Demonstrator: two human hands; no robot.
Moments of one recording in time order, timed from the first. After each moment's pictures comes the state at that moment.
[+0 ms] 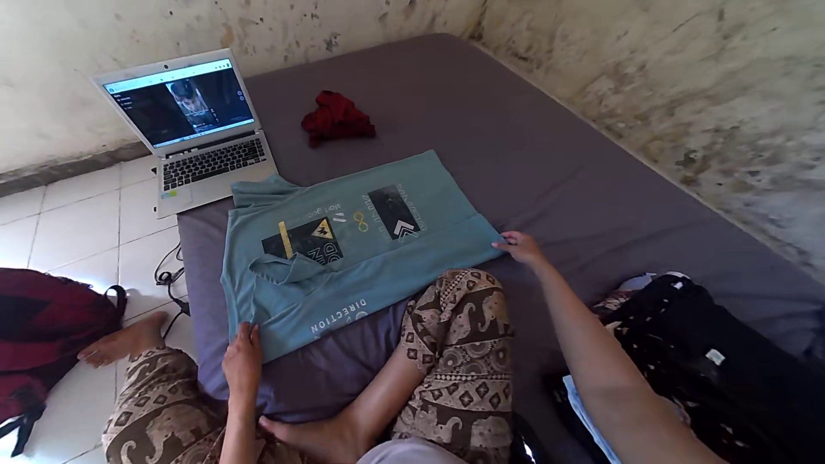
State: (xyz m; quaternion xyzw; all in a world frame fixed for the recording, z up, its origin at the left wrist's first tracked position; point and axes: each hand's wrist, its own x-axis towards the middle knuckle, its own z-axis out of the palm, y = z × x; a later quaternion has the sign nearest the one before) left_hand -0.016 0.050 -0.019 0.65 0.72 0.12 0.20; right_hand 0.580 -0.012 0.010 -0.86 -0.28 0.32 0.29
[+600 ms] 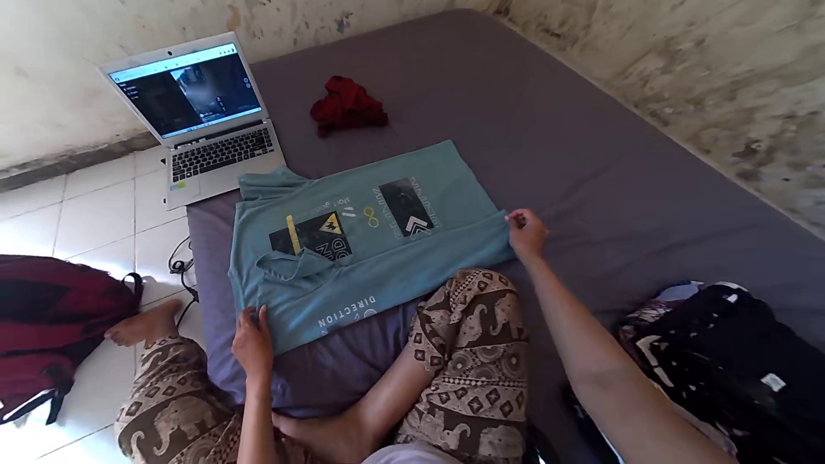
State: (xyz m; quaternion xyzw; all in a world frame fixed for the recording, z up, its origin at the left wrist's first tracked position) left_hand -0.005 0.063 -0.038 0.62 0.74 0.24 0.13; right_hand 0.573 0.033 -0.023 -0.89 -0.34 0.08 0.30
